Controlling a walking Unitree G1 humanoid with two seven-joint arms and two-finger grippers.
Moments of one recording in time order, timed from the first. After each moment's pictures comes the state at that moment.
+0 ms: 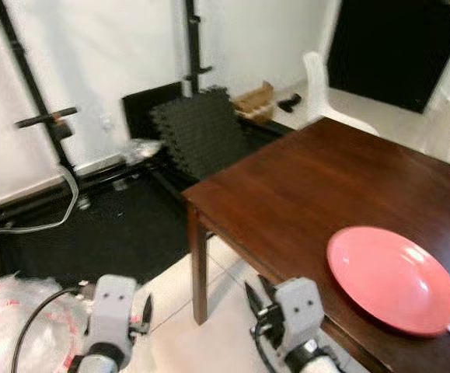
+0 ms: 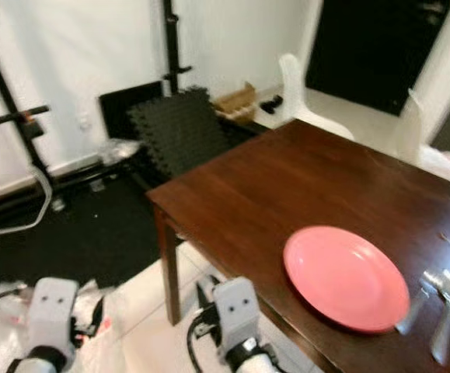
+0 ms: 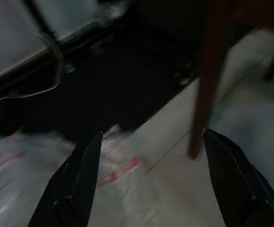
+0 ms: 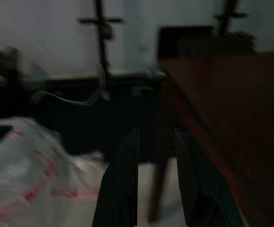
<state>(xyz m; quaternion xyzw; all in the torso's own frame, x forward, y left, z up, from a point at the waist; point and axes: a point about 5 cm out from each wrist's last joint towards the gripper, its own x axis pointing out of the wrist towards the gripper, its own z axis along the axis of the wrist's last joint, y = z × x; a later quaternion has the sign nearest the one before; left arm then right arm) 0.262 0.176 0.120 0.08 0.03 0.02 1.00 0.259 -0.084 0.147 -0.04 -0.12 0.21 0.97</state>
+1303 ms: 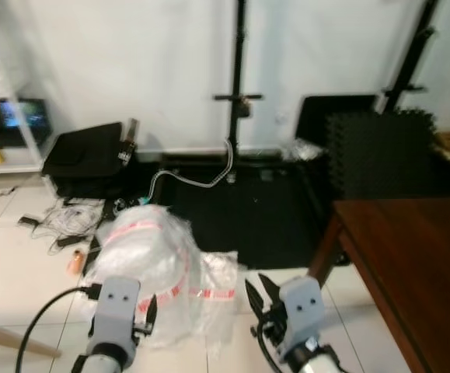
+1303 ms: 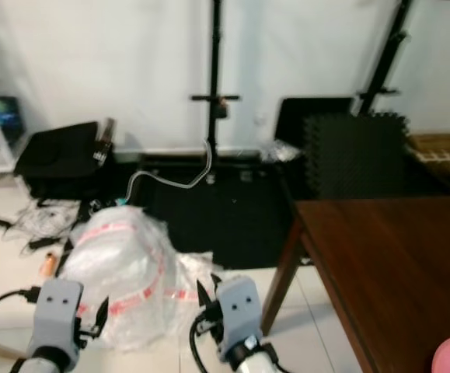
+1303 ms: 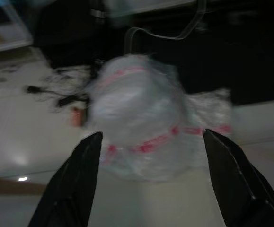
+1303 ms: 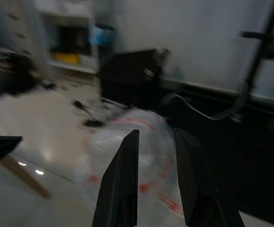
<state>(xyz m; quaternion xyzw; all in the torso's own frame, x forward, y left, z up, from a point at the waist) 0.263 0.174 0.117 0.08 0.03 0.02 1.00 0.260 -0.082 0.148 -0.03 -0.12 0.22 0.97</state>
